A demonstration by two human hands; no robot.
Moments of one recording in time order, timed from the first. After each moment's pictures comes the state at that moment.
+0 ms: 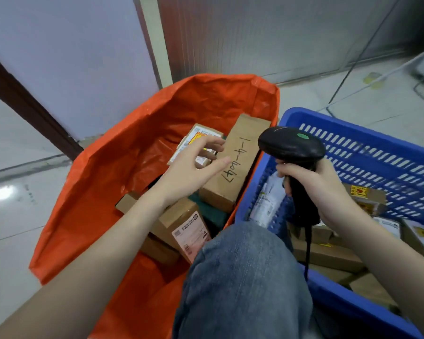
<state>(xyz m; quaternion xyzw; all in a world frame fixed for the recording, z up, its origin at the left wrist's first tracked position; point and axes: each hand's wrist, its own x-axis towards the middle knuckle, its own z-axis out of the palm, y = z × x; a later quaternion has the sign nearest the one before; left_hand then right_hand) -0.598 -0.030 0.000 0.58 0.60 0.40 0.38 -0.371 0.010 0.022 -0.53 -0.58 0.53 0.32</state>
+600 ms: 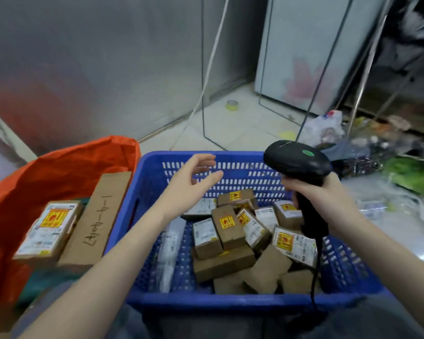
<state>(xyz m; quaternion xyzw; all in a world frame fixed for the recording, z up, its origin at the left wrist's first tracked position) -0.318 0.046 0.043 0.69 0.46 0.35 0.44 -0.076 -0.029 0.075 -0.65 -0.47 0.38 0.46</state>
